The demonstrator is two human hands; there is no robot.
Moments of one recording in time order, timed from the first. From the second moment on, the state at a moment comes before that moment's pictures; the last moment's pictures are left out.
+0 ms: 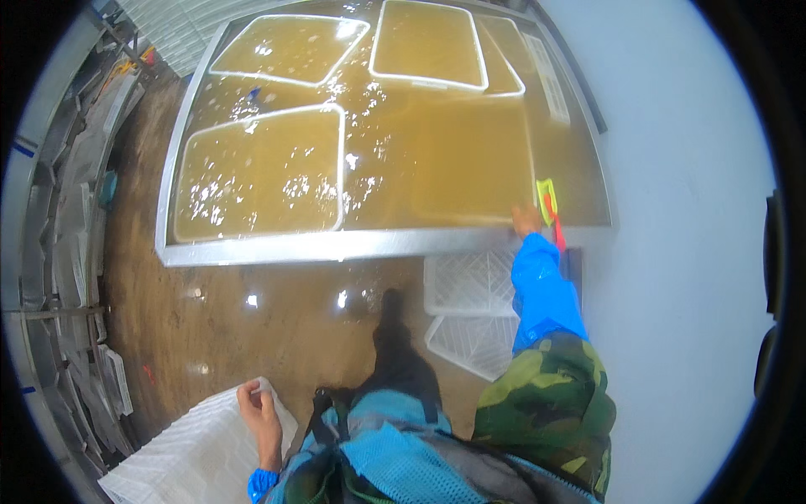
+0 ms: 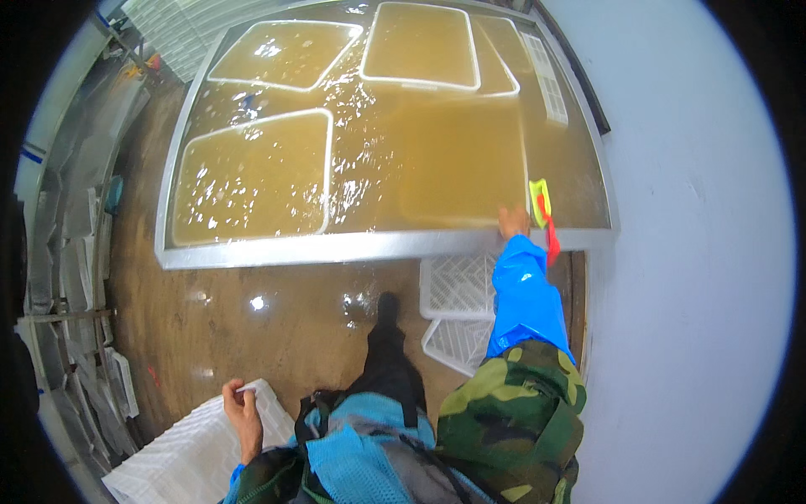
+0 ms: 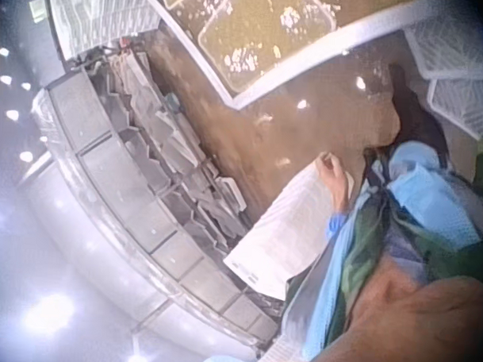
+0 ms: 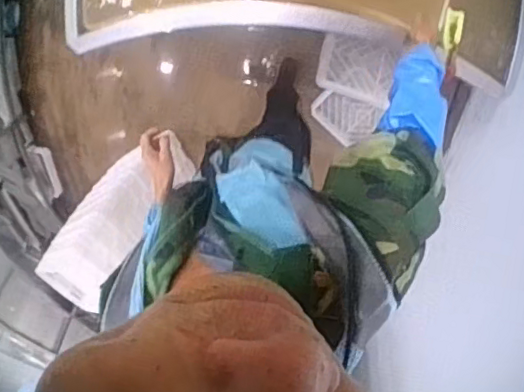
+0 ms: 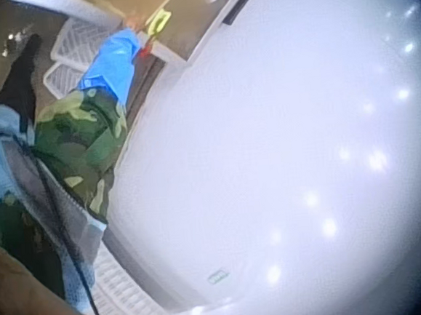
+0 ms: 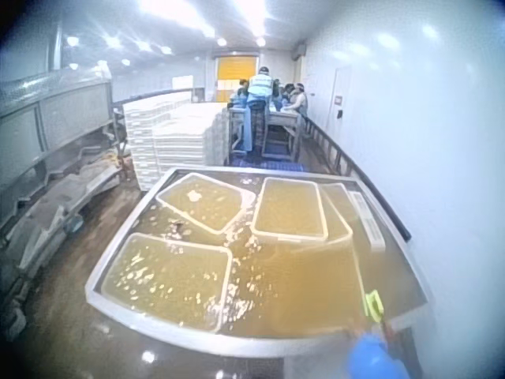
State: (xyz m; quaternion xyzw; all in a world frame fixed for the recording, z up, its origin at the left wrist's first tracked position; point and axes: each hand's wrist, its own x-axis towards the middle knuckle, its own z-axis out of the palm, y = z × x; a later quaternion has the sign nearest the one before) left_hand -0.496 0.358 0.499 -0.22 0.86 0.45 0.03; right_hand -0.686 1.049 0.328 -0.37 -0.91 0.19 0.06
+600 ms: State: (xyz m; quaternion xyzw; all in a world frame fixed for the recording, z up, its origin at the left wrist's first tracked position) left_hand -0.619 0.461 0.509 -0.20 0.87 0.43 0.12; right_hand -0.744 1.142 0.326 -0.39 -0.91 0.14 -0.06
